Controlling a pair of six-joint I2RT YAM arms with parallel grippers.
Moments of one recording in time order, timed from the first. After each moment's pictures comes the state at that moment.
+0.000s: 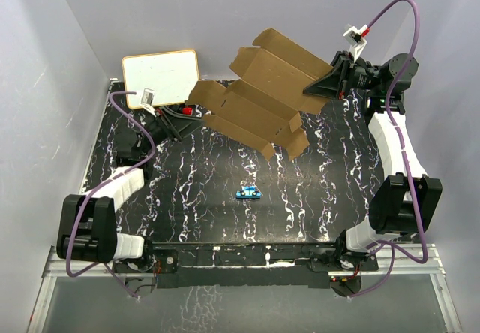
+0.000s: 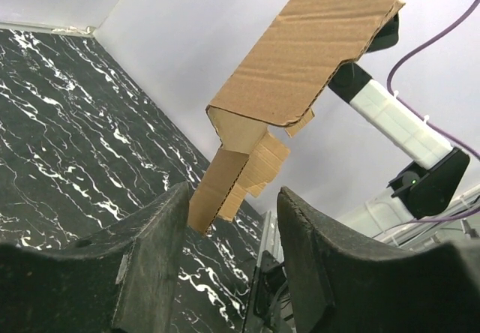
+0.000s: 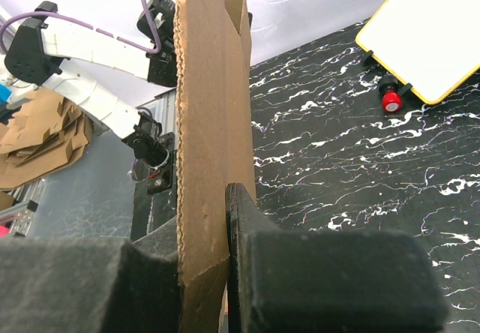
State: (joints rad) left arm -0.11 1.34 0.62 1.14 0.89 -1.14; right arm -0.12 1.52 1.40 0.68 -1.55 0.90
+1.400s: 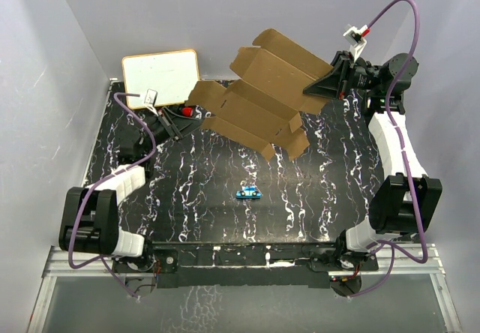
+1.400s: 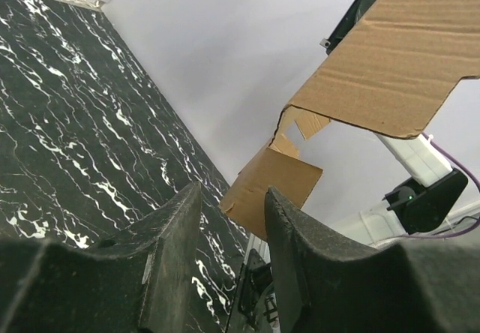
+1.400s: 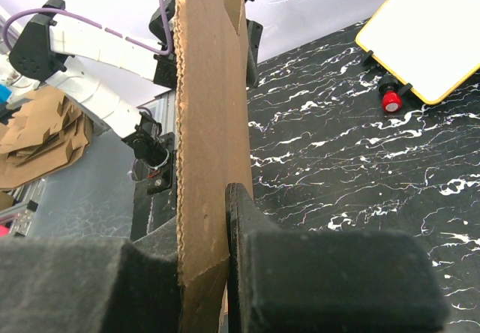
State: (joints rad) left arm -0.10 1.39 0.62 1.10 0.88 -1.20; right arm -0.12 1.52 1.40 0.68 -1.55 0.90
